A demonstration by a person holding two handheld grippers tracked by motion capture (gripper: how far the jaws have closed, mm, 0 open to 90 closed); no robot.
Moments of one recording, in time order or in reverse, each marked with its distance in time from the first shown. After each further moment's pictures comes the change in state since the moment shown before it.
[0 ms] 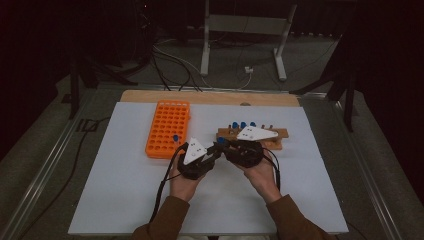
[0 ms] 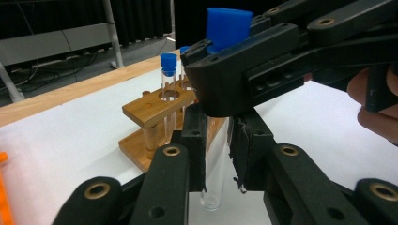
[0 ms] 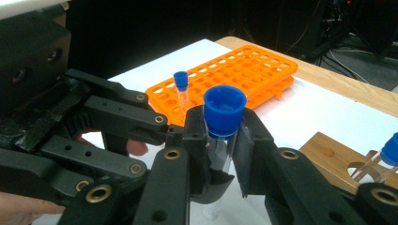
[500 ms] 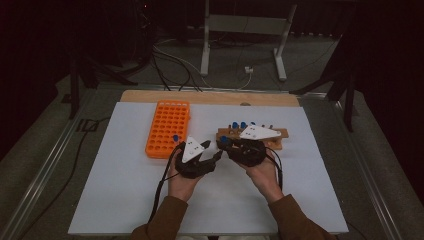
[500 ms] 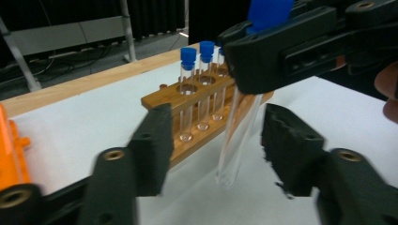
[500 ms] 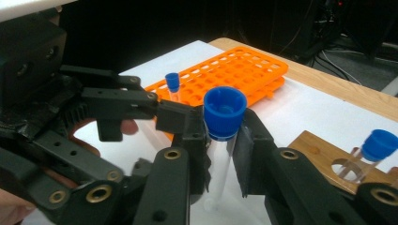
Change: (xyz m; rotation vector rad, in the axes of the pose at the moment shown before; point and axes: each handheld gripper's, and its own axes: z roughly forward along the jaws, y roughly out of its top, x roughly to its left) left arm 0.004 0.000 -0.002 0.011 0.044 -0.030; right arm -0.004 0.001 -0.004 -0.004 -0.021 0.001
